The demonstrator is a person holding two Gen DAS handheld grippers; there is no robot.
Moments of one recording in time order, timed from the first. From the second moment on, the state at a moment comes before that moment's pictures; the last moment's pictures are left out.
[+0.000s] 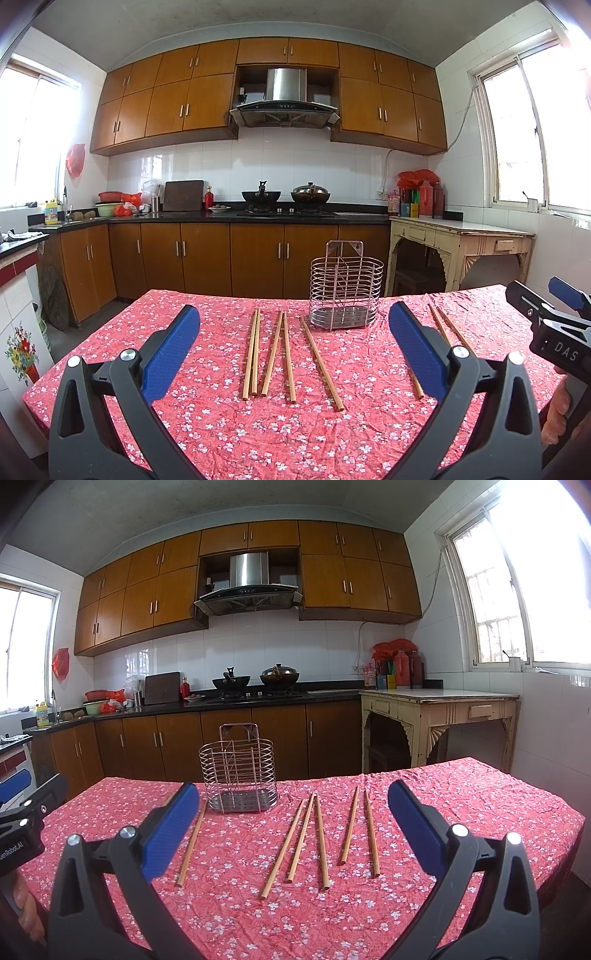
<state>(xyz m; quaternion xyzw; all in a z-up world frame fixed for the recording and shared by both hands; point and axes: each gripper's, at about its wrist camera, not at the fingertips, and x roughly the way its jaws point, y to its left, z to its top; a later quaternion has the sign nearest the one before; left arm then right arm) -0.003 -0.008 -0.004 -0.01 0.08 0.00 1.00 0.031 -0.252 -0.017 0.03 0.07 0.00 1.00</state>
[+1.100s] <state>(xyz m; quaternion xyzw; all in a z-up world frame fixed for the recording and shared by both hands) 0.010 -0.008 -0.017 -0.01 0.09 0.00 1.00 0.045 -0.259 -0.027 0.04 0.09 -0.01 0.99</state>
